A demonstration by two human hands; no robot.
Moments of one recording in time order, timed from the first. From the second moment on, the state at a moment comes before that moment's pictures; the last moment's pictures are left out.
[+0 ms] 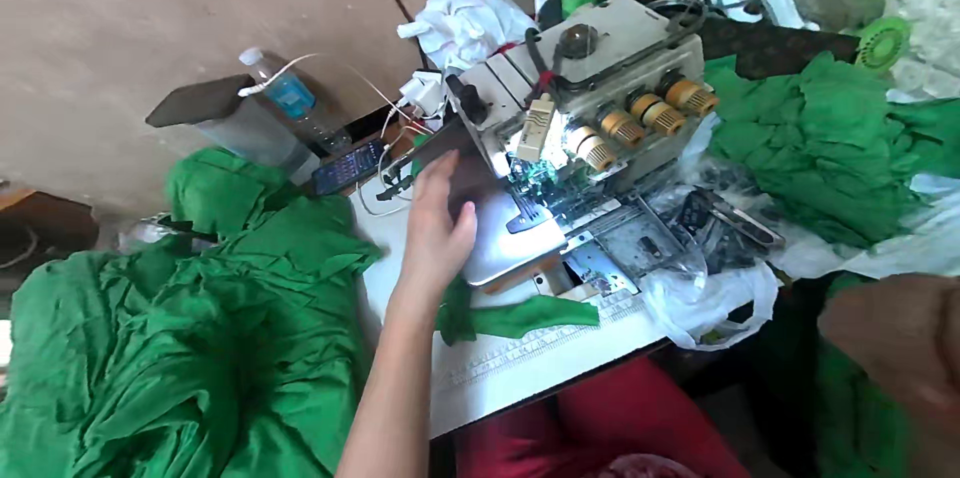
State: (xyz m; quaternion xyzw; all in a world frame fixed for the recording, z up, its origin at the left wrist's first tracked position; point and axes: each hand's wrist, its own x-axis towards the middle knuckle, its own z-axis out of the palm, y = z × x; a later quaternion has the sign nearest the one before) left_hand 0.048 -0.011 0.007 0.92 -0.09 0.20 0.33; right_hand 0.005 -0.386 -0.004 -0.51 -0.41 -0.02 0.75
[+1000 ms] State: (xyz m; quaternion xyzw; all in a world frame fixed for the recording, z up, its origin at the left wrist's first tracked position) left_hand 0.065 0.007 -0.005 0.89 -0.21 0.17 0.38; right_hand -0.004 -0.366 -0.010 -0.54 -0.42 0.11 0.72
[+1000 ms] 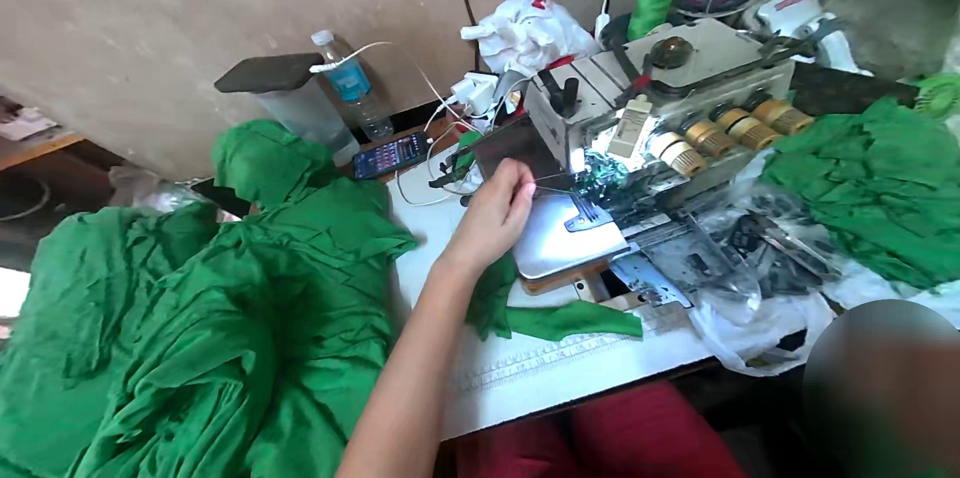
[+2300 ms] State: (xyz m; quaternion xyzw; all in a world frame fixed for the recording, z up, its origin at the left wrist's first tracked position) left_hand -0.085 0.050 0.006 0.93 -0.01 0.11 0.34; right_hand 0.025 -0.307 -0.012 -0.87 -0.30 -0.09 0.39
